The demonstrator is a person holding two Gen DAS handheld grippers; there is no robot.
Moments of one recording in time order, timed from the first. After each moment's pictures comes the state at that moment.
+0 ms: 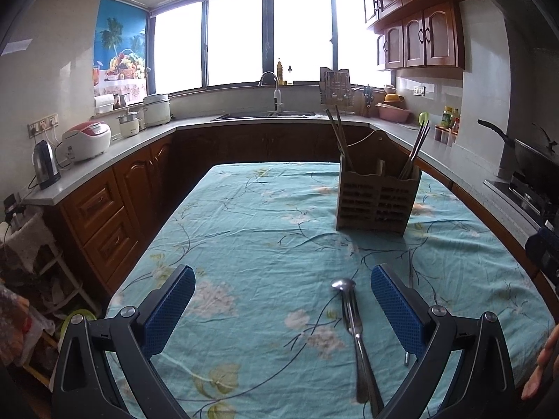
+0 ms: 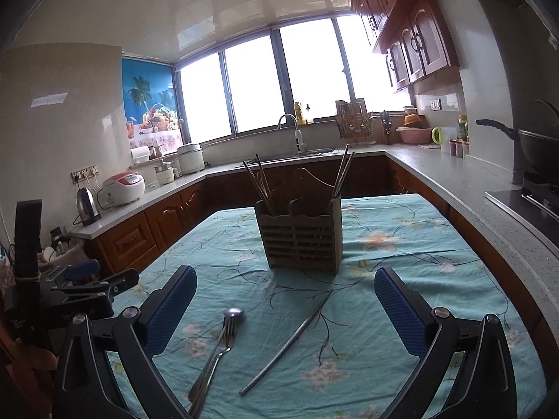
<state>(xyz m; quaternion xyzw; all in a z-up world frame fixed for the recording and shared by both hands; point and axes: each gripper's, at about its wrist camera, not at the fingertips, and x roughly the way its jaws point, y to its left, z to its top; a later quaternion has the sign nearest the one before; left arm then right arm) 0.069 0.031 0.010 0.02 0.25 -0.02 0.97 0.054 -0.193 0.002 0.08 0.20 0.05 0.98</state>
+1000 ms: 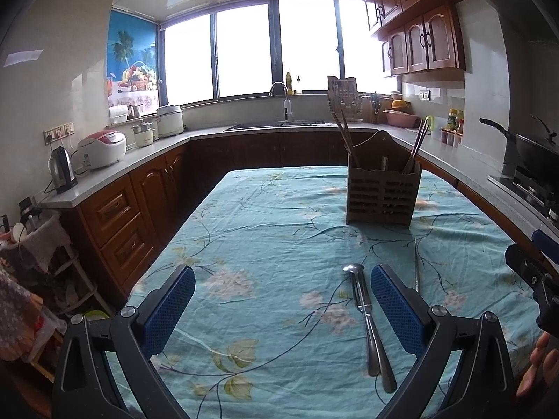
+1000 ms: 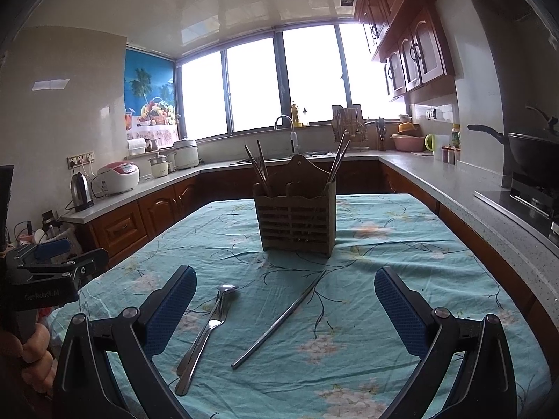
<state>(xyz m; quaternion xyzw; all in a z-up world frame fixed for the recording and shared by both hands) 0.031 0.043 -0.006 0.03 0.23 -0.01 0.97 0.030 -0.179 -0.023 0.05 0.19 0.03 0.98</state>
